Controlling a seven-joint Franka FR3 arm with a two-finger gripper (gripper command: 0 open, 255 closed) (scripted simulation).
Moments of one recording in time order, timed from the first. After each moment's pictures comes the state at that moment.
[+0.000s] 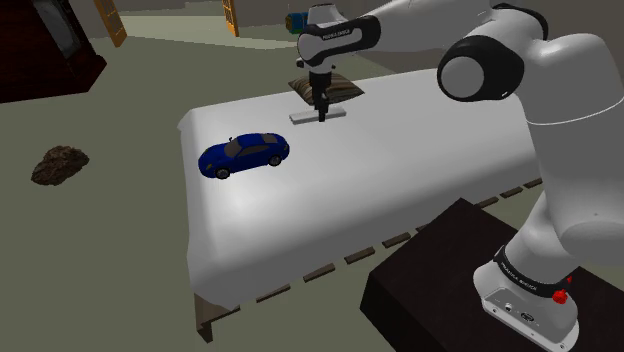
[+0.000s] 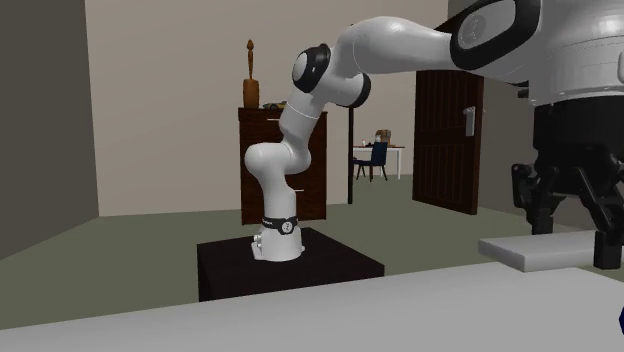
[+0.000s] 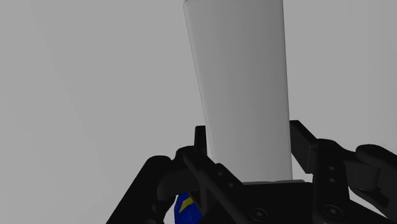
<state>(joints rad) 0.32 0.63 -0.34 -1.28 0.20 1.89 -1.17</state>
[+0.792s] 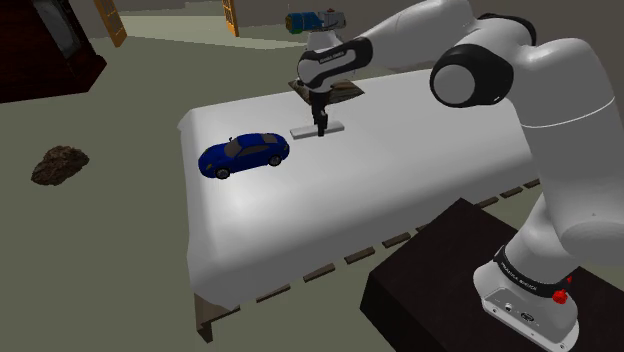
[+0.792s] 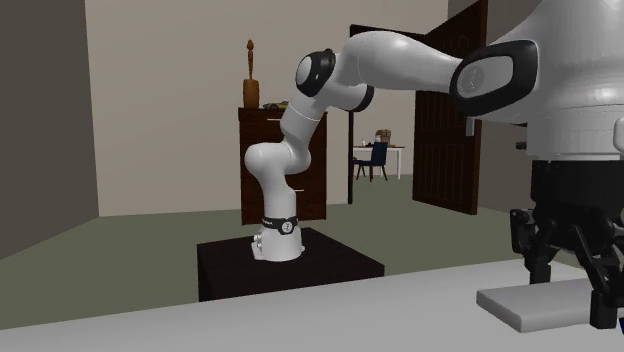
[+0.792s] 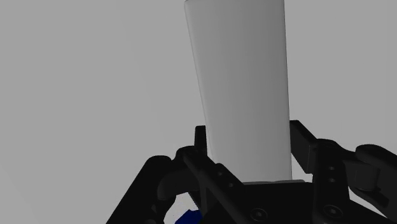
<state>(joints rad) 0.32 0.68 -0.33 -1.36 0.22 2.02 -1.18</state>
